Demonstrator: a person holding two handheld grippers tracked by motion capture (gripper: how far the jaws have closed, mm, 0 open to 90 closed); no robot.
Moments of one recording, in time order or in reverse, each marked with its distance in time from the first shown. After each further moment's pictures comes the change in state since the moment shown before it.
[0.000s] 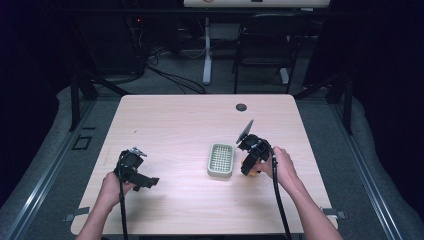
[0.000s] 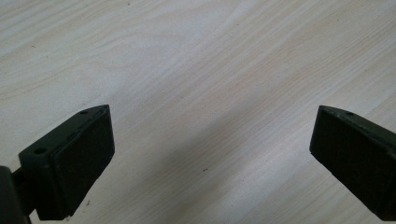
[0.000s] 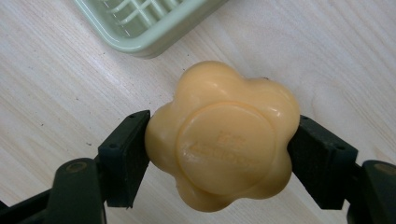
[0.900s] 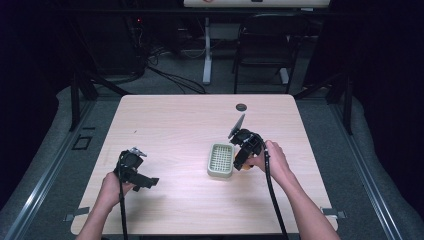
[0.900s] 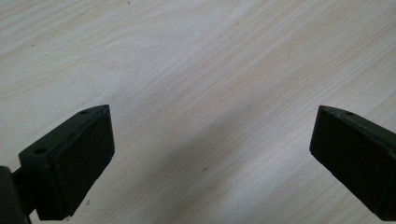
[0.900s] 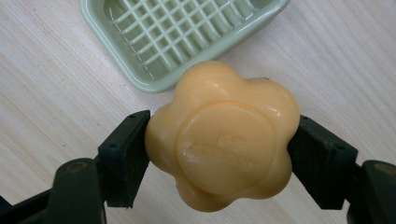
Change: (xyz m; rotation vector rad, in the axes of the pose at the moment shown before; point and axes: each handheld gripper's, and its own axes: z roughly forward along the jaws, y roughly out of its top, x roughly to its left) left arm 0.000 -0.001 0.000 0.000 -0.001 0.000; right arm 0.009 0.025 -0.010 -0.012 0.006 -0.034
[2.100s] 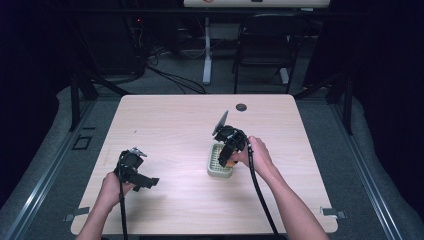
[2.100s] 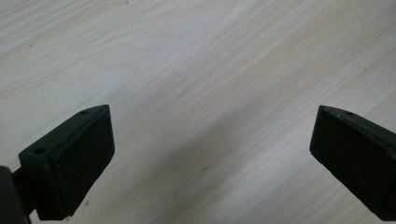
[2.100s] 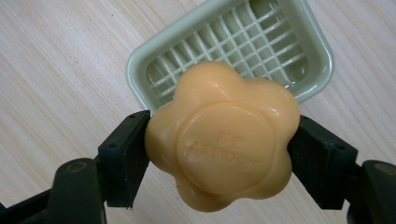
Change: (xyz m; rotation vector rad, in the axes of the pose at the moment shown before) left arm 0.000 0.000 0.000 0.005 -0.003 0.003; right arm 0.020 0.042 0.007 -0.013 0.032 -0.061
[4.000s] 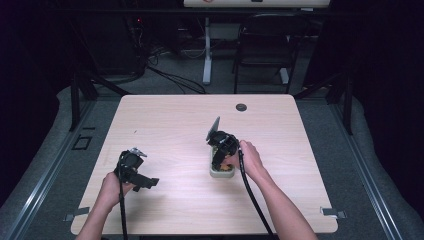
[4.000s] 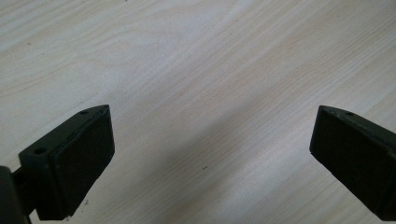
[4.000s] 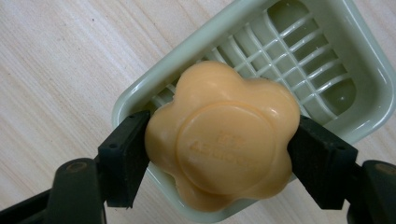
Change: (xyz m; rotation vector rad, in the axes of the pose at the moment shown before) left arm 0.000 0.000 0.000 0.005 -0.001 0.002; right arm 0.003 0.017 0.040 0.040 0.001 -0.013
